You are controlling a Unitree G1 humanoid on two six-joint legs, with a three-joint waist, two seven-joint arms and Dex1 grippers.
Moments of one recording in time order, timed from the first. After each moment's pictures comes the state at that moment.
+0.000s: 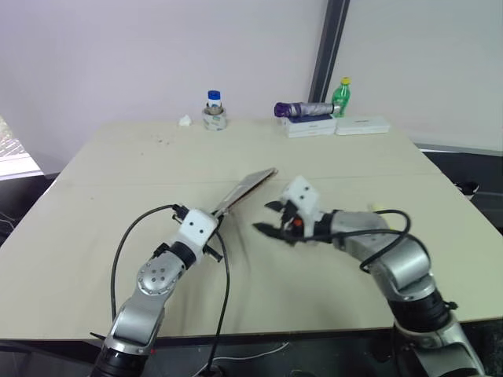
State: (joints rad) left arm -0.21 0.33 -0.11 -0.28 0.04 0.22 -0.33; right arm -0.59 -0.50 0.10 -0.34 0.28 0.95 0.59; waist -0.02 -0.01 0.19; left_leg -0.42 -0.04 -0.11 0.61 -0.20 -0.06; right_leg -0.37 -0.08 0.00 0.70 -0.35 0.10
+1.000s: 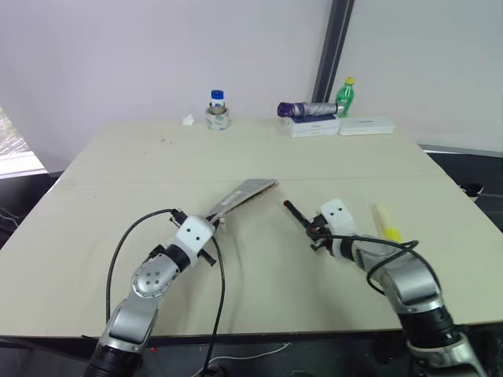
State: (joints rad) left arm -0.21 0.37 -0.11 -0.17 0.07 0.06 -0.38; right arm -0.43 -0.56 0.10 -0.22 0.16 0.93 0.44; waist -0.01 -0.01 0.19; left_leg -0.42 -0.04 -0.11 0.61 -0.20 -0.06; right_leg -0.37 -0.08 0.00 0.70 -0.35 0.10
